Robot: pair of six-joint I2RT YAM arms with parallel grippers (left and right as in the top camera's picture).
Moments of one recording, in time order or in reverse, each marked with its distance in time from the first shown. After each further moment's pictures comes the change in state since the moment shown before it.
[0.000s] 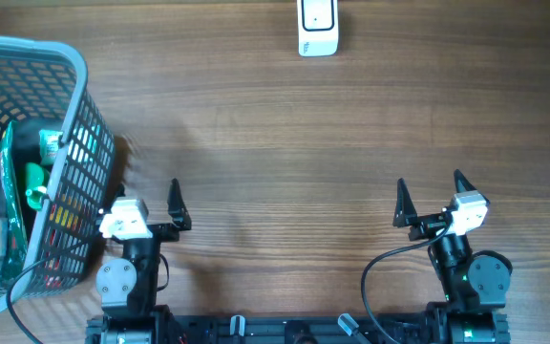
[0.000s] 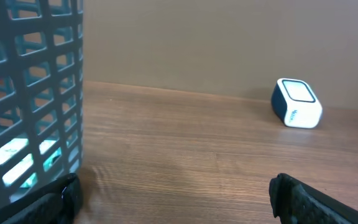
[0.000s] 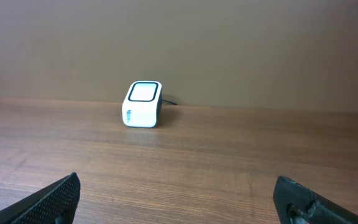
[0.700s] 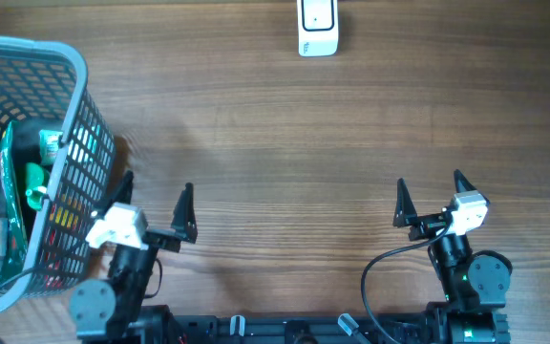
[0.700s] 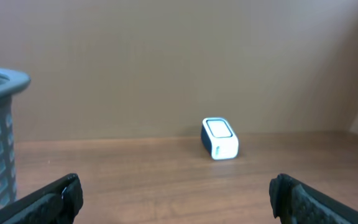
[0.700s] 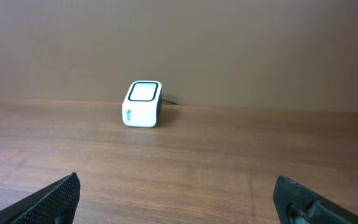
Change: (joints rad) left arm 0.000 0.040 0.283 -0.093 0.259 -0.009; right arm 0.000 0.001 0.000 0.000 0.000 0.000
